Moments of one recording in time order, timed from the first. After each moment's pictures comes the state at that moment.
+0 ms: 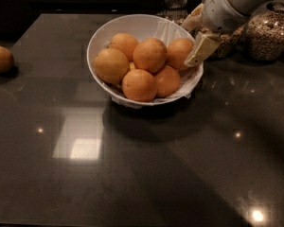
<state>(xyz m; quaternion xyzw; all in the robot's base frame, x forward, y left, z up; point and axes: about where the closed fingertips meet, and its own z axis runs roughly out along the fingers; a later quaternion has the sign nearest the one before) 0.613 -0.142 0.953 -0.68 0.67 0.02 0.30</state>
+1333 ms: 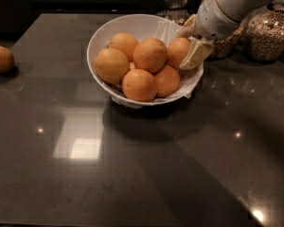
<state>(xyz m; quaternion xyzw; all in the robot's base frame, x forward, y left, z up) 0.617 -0.133 0.928 -0.70 0.65 0.05 0.27</state>
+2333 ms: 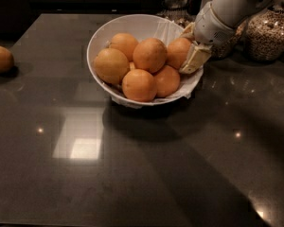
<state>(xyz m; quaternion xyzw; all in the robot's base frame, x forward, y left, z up) 0.622 -0.136 0.905 -0.70 0.66 0.06 0.25</state>
